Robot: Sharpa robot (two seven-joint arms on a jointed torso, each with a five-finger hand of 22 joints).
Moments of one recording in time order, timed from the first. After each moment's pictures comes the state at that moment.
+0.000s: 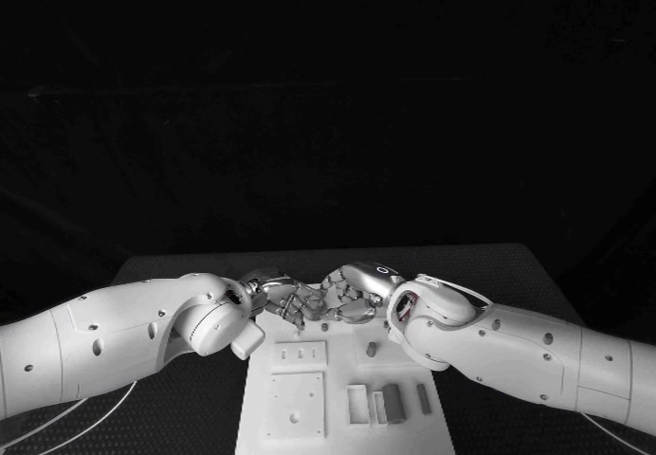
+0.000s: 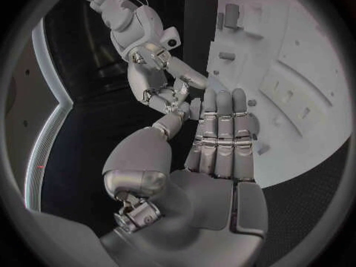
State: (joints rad) left arm 1.33 -0.74 -0.20 1.45 -0.34 -0.19 -0.15; left_hand 0.92 0.10 0.57 -0.28 0.05 0.97 0.14 0.48 0.41 1.33 0.03 0.17 0.45 1.17 -0.01 0.48 0.98 0.01 1.09 -0.11 0.20 0.92; right arm 1.16 -0.58 -0.04 1.41 -1.49 -0.35 -0.10; right_hand 0.99 -0.13 0.56 -0.23 0.05 0.84 0.13 0.23 0.52 1.04 0.04 1.18 1.12 1.28 -0.07 1.42 0.90 0.20 1.25 -0.06 0.95 1.31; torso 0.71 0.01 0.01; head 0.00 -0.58
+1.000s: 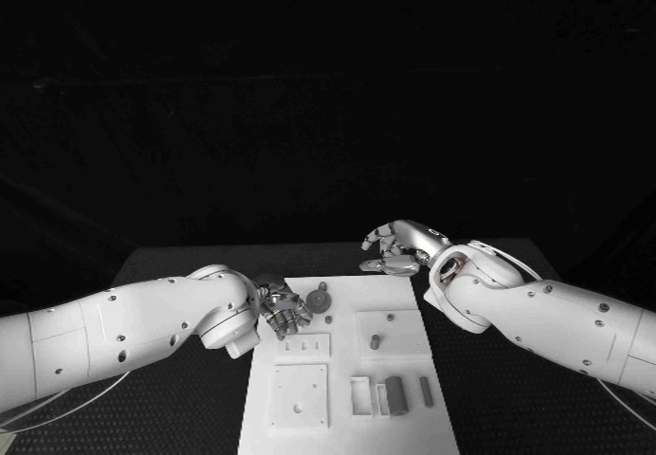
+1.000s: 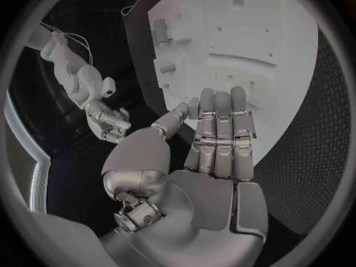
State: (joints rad) left arm 1.33 -0.69 -0.22 1.42 -0.74 -0.14 -0.44; left_hand 0.90 0.08 0.59 -0.28 0.05 0.99 0.13 0.49 0.50 1.35 0.01 0.24 0.52 1.20 -0.04 0.57 0.99 0.01 1.14 -0.13 0.25 1.00; right arm 1.17 -0.69 0.07 1.37 -1.38 -0.40 -0.08; right_hand 0.99 -0.15 0.55 -0.23 0.05 0.83 0.14 0.23 0.52 1.03 0.05 1.18 1.12 1.28 -0.06 1.42 0.90 0.20 1.26 -0.06 0.95 1.31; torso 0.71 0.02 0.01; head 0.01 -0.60
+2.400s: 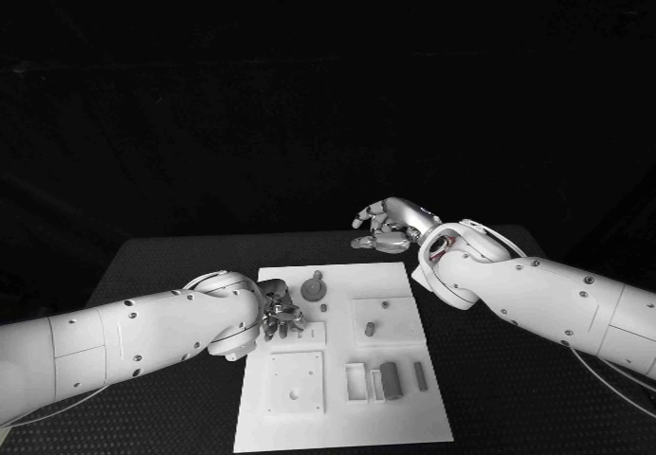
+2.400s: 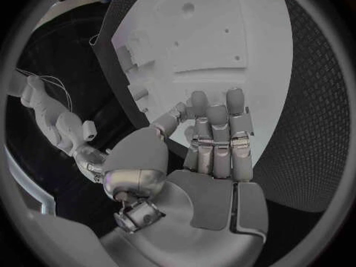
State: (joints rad) left arm 1.28 -0.63 -0.24 1.39 -1.01 -0.11 -0.53; left_hand 0.87 0.07 0.60 -0.28 0.05 1.01 0.10 0.47 0.54 1.32 -0.04 0.49 0.72 1.23 -0.13 1.02 0.83 0.01 1.22 -0.21 0.40 1.24; right arm 1.18 -0.66 0.08 1.35 -1.31 -0.40 -0.07; right_hand 1.02 -0.12 0.54 -0.25 0.05 0.83 0.14 0.23 0.52 1.03 0.05 1.18 1.12 1.28 -0.06 1.42 0.90 0.20 1.26 -0.07 0.94 1.31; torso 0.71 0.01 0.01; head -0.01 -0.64
